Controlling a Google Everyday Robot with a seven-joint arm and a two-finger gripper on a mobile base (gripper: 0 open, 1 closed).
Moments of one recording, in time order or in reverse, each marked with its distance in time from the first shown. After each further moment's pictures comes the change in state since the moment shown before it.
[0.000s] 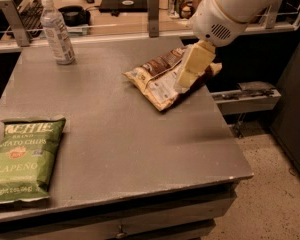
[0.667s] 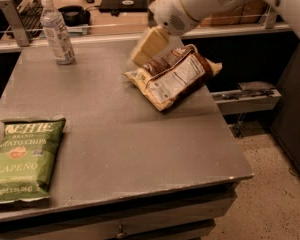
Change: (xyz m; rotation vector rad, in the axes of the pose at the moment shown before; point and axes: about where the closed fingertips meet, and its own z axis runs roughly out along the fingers) arm -0.095 -0.038 0.046 0.024 -0.331 0.014
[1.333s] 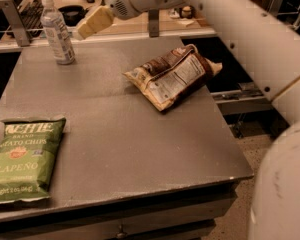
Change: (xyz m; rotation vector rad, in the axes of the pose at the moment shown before) arm -0.108 -0.057 0.101 0.046 -0.312 0.043
